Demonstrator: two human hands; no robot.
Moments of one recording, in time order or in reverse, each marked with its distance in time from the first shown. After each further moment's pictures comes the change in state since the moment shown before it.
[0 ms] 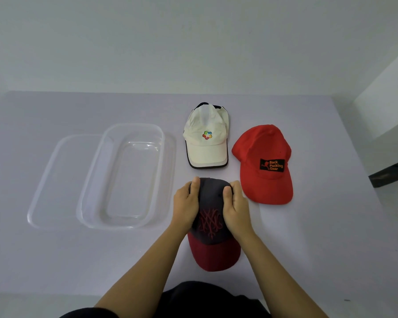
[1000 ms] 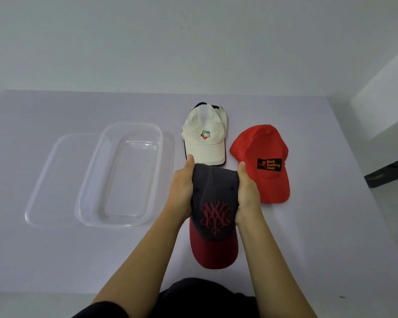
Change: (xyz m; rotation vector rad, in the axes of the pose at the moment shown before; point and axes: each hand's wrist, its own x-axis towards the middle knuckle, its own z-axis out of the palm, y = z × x) left_hand -0.003 0.050 -0.011 -0.515 -0.231 -0.187; right_hand 0.025 -0.053 -0.023 0.723 0.031 0.712
